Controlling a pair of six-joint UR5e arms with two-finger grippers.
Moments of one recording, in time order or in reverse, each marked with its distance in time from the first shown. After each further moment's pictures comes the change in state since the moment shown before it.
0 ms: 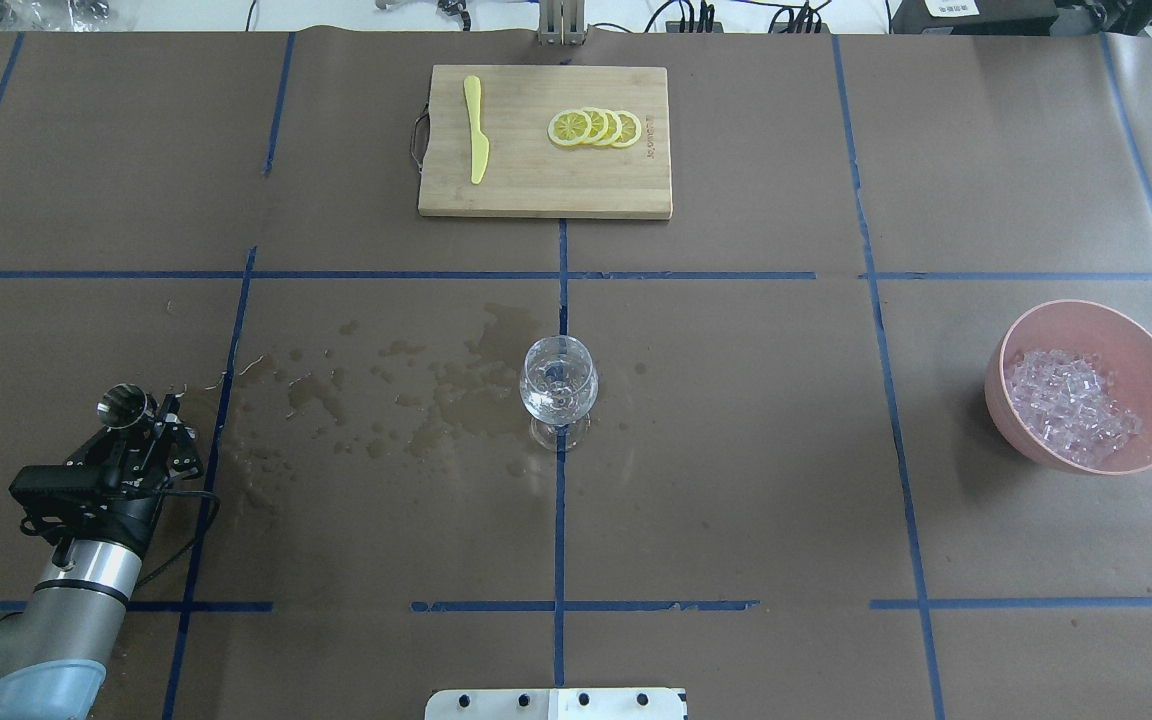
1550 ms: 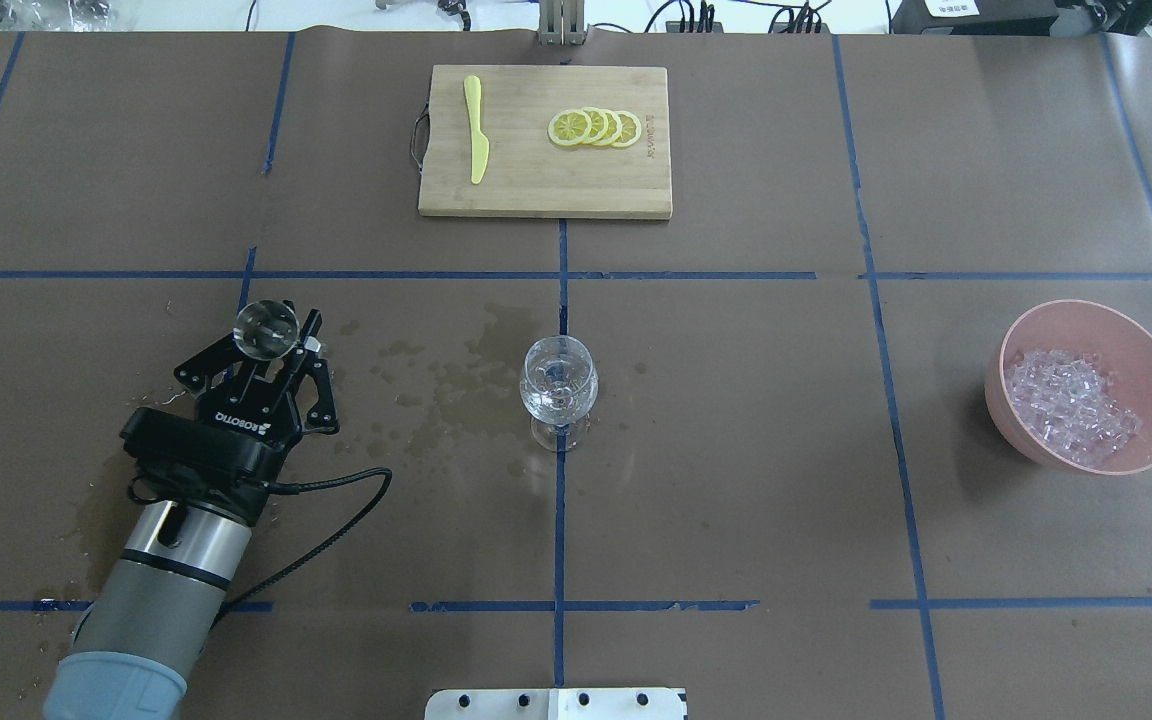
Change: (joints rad) left arm -0.032 -0.338 -0.099 -0.500 0.027 1.120; right arm 0.000 0.003 0.011 0.004 0.020 0.000
